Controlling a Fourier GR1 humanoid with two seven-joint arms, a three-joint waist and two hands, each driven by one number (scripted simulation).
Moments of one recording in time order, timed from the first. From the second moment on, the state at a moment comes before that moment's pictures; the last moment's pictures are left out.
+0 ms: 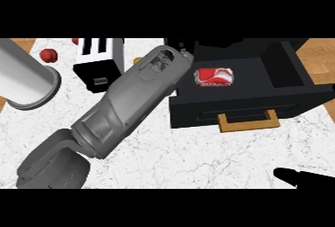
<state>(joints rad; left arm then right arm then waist) -1.43 0.00 -0.59 -0.43 0.69 0.82 -0.12 0.03 -0.22 -0.15 -2.21 0.35 0.20 0.04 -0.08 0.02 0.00</state>
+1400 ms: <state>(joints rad) -1.34 0.21 -0.62 -0.73 0.59 0.82 0.11 -0.27 -0.17 0.05 -1.42 1.07 -0.25 -0.08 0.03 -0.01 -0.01</state>
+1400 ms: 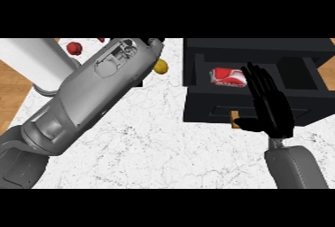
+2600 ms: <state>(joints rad) -1.07 0.45 -0.63 -1.15 0.52 0.79 0.29 -0.79 -0.18 -0.15 -0.63 1.21 -0.67 -0.10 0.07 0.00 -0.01</state>
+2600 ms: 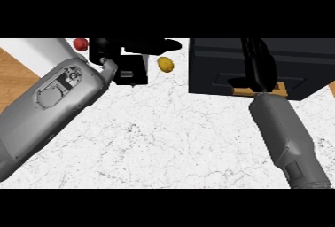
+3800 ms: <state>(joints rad) -0.83 0.53 -0.60 -1.37 0.46 0.76 0.24 -1.09 -0.22 -0.28 -0.25 1.16 -0.70 -0.20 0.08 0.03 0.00</state>
